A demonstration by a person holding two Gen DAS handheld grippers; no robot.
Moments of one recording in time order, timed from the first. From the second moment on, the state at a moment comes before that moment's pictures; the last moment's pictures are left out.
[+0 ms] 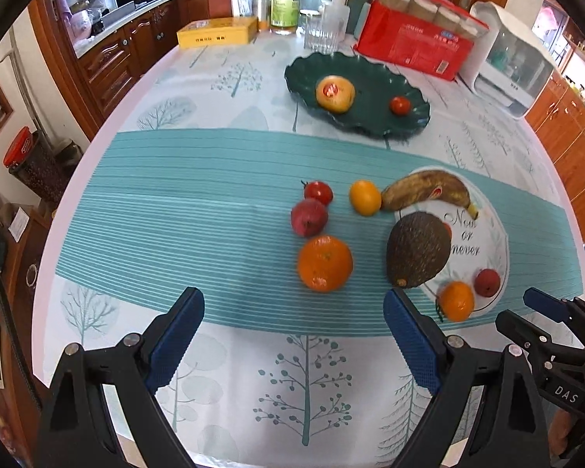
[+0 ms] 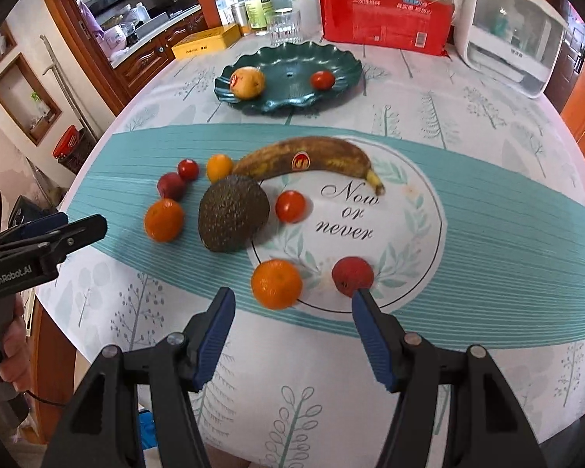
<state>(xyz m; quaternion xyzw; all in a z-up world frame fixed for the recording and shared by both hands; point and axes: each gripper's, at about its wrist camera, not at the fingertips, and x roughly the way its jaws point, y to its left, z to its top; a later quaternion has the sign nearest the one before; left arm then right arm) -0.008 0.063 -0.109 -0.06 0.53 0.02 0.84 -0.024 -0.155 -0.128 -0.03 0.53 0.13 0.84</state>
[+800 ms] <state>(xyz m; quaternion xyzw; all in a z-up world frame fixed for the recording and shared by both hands) 0.030 0.064 -0.161 -0.11 0.56 0.03 0.82 -0.003 -0.146 -0.173 -0.02 0.55 0.16 0.82</state>
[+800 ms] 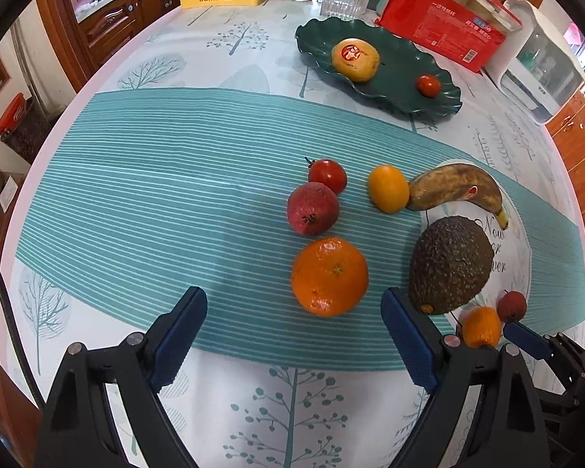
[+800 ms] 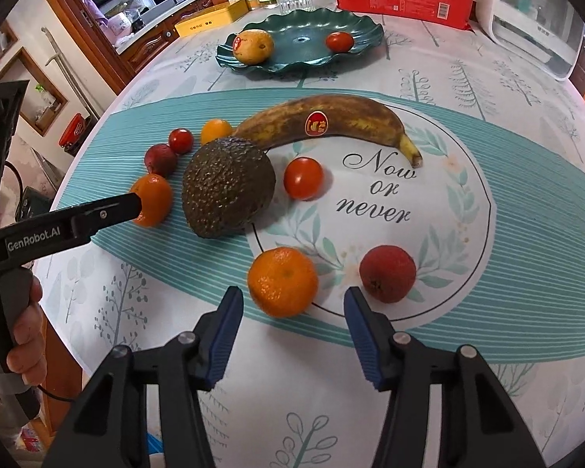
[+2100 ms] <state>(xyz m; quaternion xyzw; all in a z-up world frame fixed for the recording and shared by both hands) 0.035 0.050 -0.174 -0.12 0.57 0.02 0.81 0.006 -0.131 -0.178 -0.04 0.56 0.19 0.80</state>
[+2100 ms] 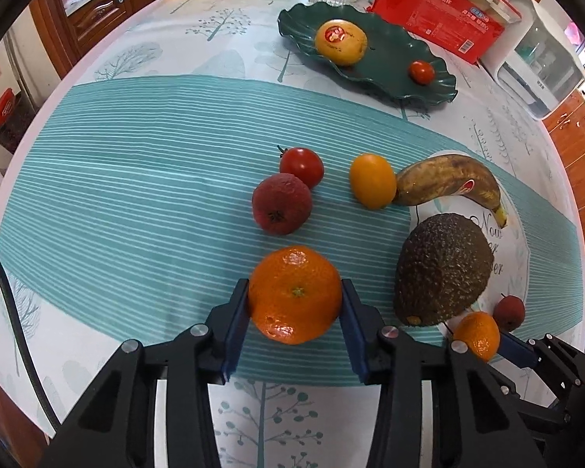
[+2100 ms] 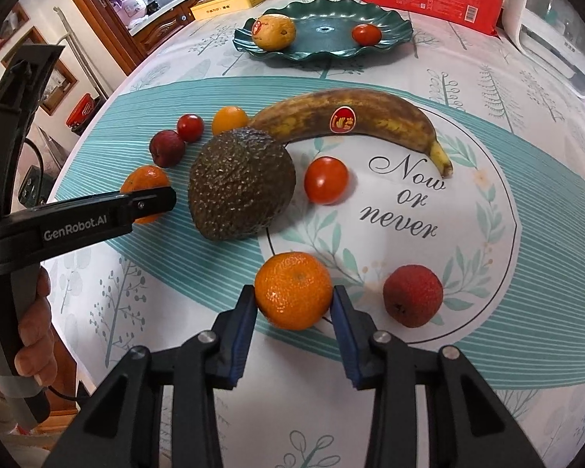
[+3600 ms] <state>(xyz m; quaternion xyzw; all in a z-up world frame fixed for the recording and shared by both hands) 0.163 0.050 0.086 -0.01 0.43 0.02 0.90 0.174 -0.134 0.119 -0.08 0.40 0.20 0.89</state>
